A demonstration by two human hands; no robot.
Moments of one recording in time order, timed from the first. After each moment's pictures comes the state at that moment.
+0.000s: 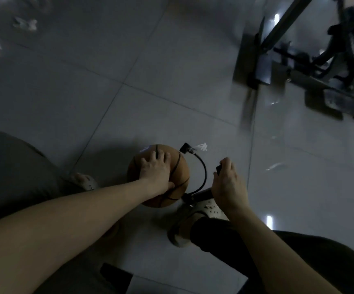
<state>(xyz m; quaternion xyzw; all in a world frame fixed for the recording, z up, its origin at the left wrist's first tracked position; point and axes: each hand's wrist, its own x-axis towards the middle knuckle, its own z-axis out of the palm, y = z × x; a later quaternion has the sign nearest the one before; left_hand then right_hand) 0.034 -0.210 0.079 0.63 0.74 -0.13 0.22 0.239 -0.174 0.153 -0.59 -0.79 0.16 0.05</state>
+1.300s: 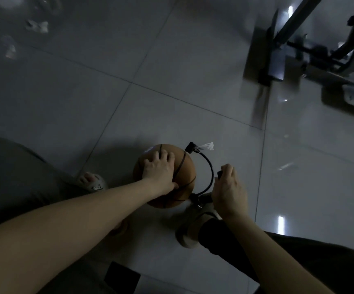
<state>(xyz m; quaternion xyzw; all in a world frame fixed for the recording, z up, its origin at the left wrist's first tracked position) 0.025 -0.209 0.081 0.62 0.74 -0.12 0.22 0.235 -0.183 0.124 -0.60 -0.78 0.16 0.05</state>
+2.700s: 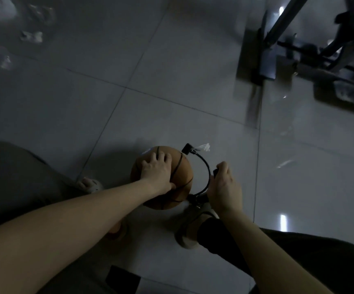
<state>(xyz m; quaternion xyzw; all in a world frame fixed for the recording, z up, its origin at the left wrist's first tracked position) 0.029 -0.205 0.084 0.63 0.74 -0.12 0.23 0.237 -0.180 0.120 -0.61 -0.77 0.17 0.08</state>
